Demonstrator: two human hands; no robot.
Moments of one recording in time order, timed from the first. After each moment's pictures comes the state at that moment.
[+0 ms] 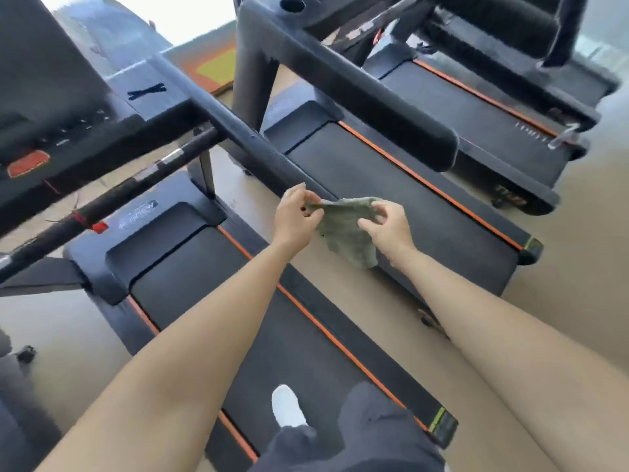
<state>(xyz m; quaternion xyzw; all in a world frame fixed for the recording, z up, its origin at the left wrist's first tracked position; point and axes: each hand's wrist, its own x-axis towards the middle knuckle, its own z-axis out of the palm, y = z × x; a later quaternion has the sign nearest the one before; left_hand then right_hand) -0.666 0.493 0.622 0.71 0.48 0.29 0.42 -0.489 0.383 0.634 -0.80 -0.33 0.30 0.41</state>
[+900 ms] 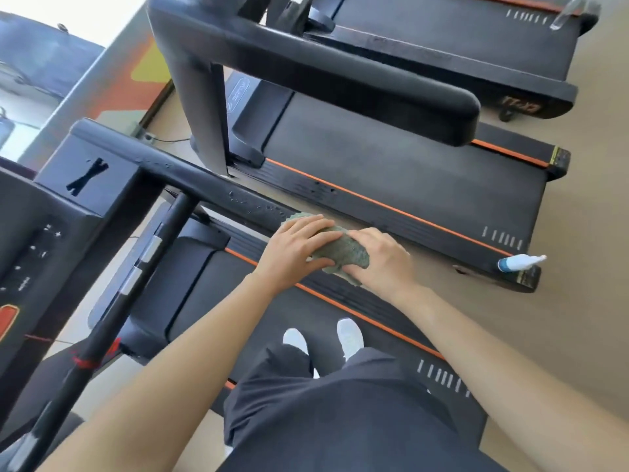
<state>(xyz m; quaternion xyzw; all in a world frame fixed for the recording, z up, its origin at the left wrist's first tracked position) -0.670 0.639 0.589 0.98 0.07 0.10 0.15 -0.524 0.463 0.610 -0.84 -0.45 0.21 0.22</state>
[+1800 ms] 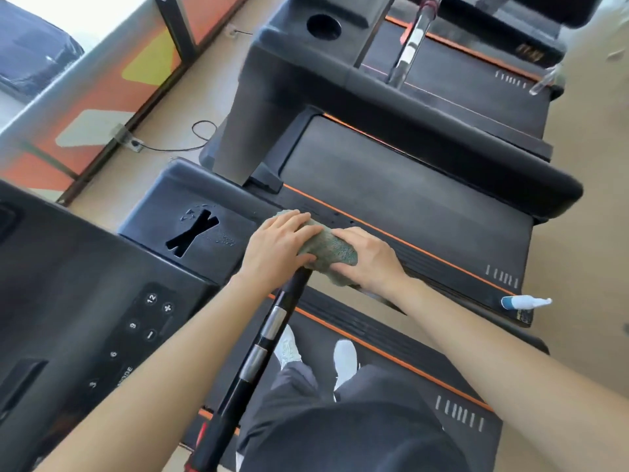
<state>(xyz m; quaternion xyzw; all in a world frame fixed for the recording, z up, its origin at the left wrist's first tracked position) -0.787 0.924 0.626 0.97 0.18 0.04 0.14 -0.636 0.764 0.643 -0.83 -0.46 0.25 0.18</state>
